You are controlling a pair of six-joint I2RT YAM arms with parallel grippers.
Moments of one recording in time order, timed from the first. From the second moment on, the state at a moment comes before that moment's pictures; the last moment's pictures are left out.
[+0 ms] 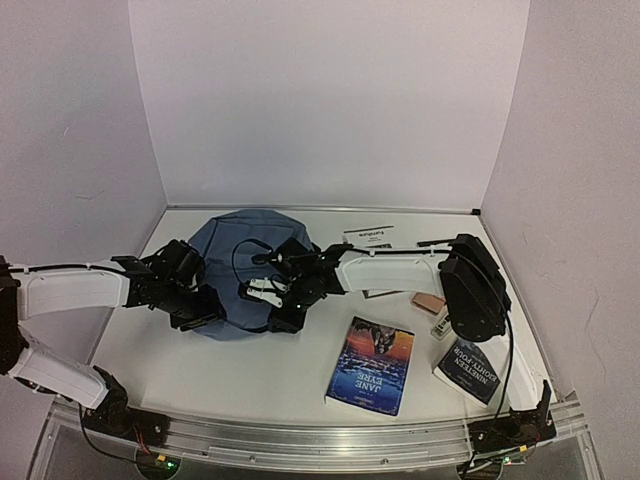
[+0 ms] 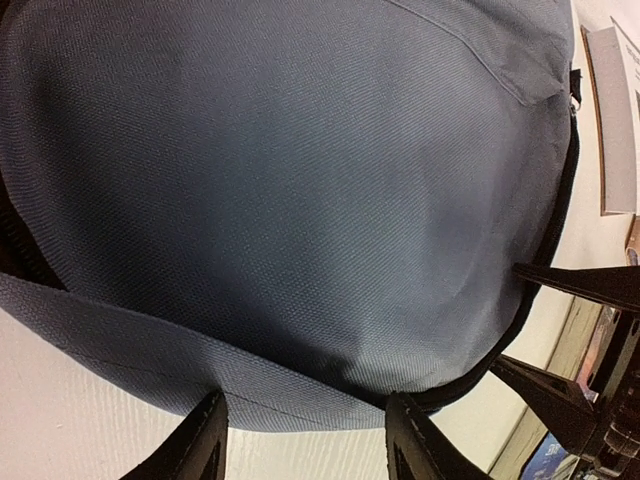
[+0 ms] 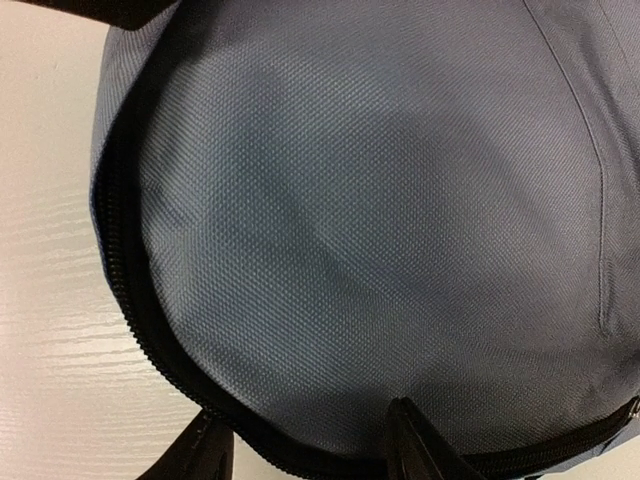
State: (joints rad) left arm -0.61 1.29 0.71 -0.46 0.02 -0.84; right arm 1.01 2.36 1.90 -0.56 -0.13 -0.42
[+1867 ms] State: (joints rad) left arm -0.60 1.28 0.57 -0.31 0.08 -0.91; right arm 1.06 2.35 1.92 -0.54 -0.04 -0.51
